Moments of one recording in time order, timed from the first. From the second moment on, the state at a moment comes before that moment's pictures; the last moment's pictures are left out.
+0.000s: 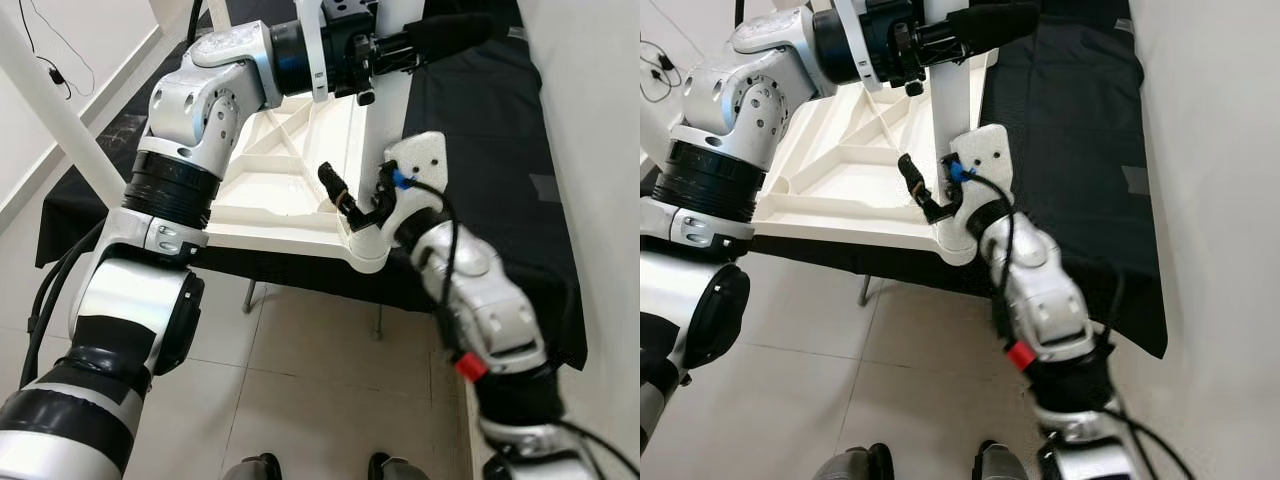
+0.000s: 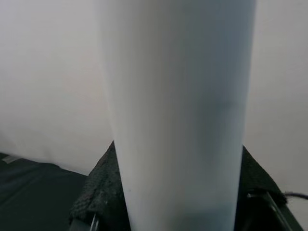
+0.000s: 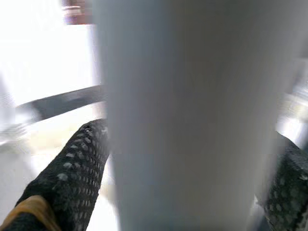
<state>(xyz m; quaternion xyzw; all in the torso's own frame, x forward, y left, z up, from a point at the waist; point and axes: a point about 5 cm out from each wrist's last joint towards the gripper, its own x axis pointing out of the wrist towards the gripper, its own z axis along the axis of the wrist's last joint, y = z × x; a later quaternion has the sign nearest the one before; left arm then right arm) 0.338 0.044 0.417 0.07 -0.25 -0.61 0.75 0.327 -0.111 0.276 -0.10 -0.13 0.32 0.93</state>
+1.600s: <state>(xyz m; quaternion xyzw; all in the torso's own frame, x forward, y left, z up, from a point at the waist) 0.309 0.088 0.453 0.01 -0.33 -0.55 0.77 0.332 -0.122 0.278 -0.11 -0.14 0.40 0.90</state>
